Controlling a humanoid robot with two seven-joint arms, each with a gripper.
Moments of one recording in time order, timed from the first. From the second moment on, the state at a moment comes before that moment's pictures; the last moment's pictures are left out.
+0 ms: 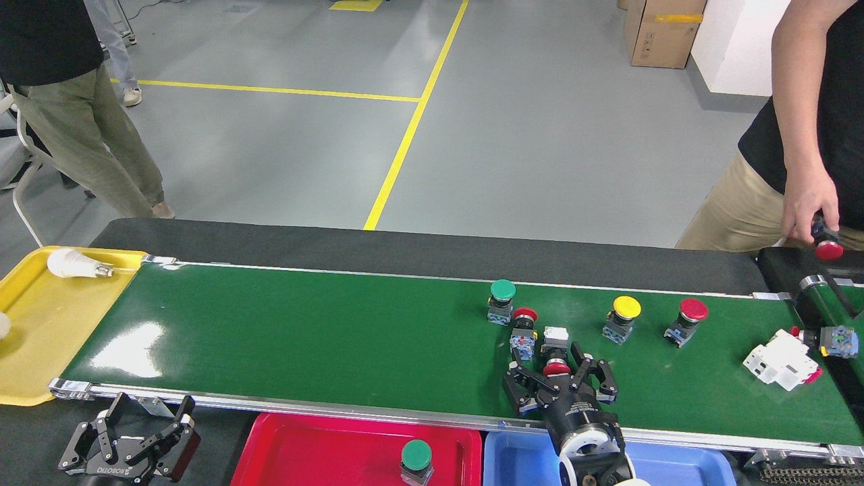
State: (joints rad) left arm 0.10 0.14 0.40 -1.42 -1.51 -0.49 0.16; right arm -0.21 0.00 0.41 -1.34 1.33 0.23 0.12
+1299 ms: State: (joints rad) left arm -0.09 0.14 0.38 -1.41 -1.51 -0.62 0.12; right arm -0.22 -0.02 0.85 -1.50 1.37 -0.02 0.18
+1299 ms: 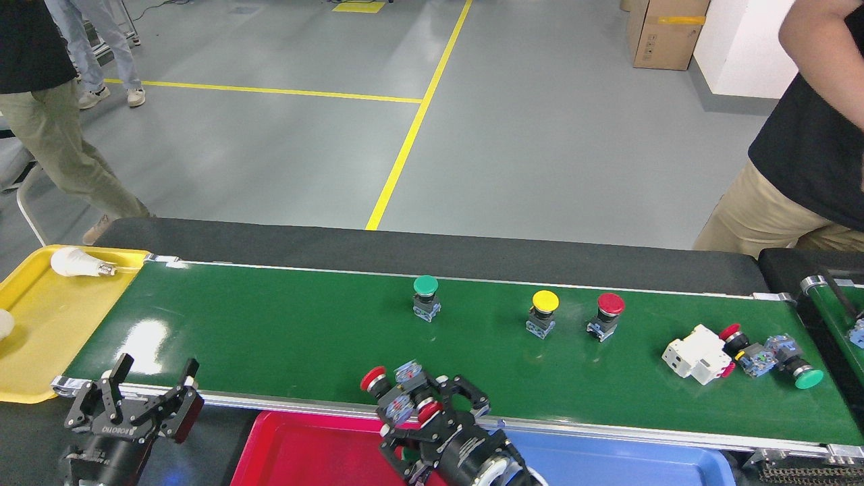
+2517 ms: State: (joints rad) left arm -0.50 0.03 -0.09 -0.83 -1.51 -0.29 0.05; right arm 0.16 0.05 0.00 -1.72 1.37 0.09 0.07
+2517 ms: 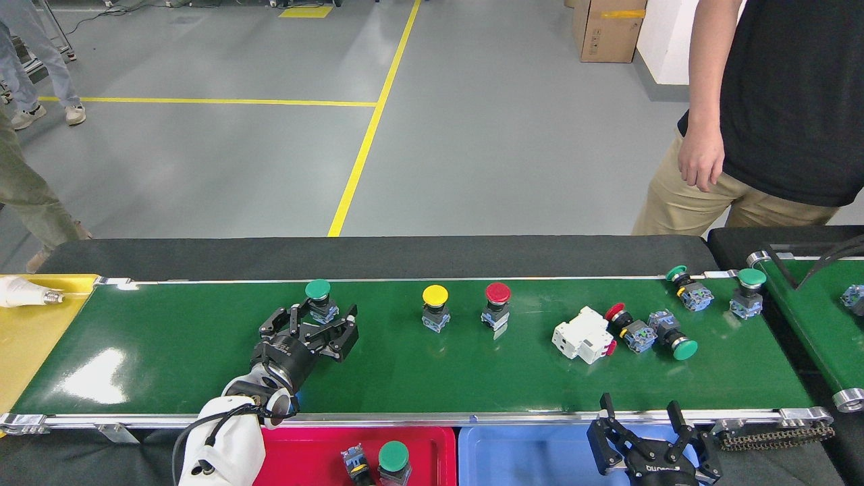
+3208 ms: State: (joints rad) left arm 0.12 0.15 -0.06 -1.60 -1.51 -0.72 0.05; right arm -0.07 0.03 0.18 -1.46 1.42 0.09 0.11
